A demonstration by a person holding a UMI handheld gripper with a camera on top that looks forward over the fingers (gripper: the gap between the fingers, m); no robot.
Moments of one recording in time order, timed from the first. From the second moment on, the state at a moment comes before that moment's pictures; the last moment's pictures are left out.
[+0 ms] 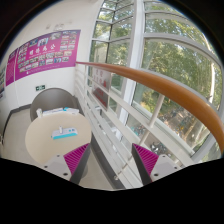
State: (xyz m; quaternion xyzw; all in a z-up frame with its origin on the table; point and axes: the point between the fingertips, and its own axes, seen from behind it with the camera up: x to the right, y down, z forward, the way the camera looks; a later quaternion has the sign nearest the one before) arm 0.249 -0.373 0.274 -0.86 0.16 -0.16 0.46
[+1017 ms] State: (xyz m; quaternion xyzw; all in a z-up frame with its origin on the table) arm 0.058 -0.040 0.072 -0.87 0.03 -0.02 0.50
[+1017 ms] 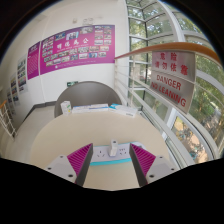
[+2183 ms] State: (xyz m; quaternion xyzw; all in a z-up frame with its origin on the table) arm 0.215 0.031 0.126 -0.85 -0.04 -0.07 0.52
